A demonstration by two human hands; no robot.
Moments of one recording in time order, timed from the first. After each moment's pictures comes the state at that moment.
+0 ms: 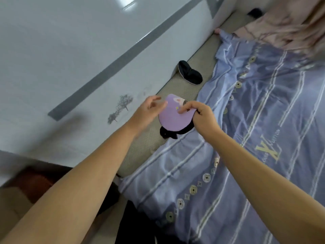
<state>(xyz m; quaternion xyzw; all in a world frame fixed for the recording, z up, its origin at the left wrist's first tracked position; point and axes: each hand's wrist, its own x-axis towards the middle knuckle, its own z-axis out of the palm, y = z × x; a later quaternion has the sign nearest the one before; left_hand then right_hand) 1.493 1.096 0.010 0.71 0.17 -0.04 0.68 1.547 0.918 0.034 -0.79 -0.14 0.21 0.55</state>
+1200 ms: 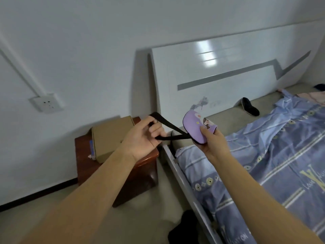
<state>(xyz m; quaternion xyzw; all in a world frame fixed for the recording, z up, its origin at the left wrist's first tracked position) 0.998 1.017 0.166 0.30 0.11 0.16 0.93 1.167 0.893 0.114 -0.54 -0.05 0.39 0.75</state>
